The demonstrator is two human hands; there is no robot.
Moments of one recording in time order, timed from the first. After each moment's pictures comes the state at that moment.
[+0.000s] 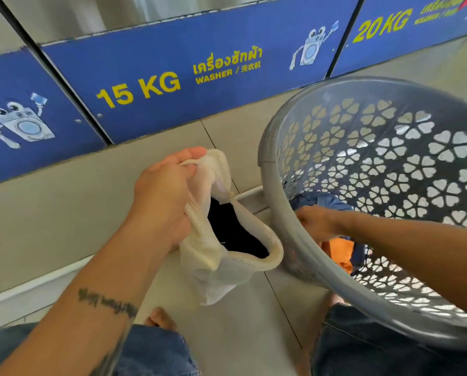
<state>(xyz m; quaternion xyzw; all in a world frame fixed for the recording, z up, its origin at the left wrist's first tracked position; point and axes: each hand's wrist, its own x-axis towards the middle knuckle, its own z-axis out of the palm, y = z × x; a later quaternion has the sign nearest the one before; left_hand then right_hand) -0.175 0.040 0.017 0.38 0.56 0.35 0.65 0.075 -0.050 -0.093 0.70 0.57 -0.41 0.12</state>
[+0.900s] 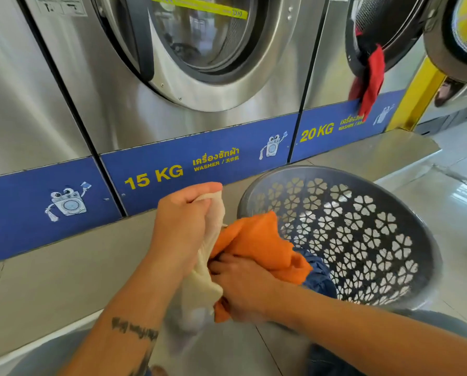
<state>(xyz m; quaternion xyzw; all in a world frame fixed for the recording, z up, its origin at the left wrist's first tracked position) -0.193 -0.028 0.112 0.58 0.43 0.44 0.53 -0.084 -0.103 0.022 0.53 0.84 -0.03 -0.05</state>
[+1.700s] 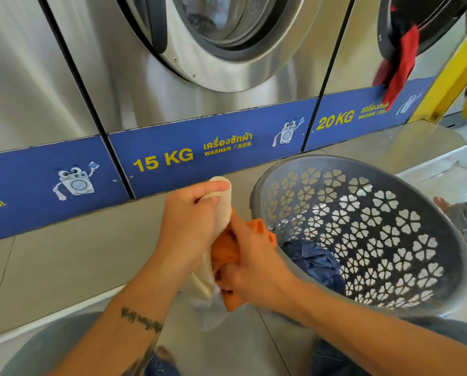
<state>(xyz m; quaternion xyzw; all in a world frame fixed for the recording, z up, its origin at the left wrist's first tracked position) -0.198 -0.019 0.097 0.60 0.44 0.44 0.50 -0.096 -0.100 0.051 0.64 0.65 -0.22 -0.35</state>
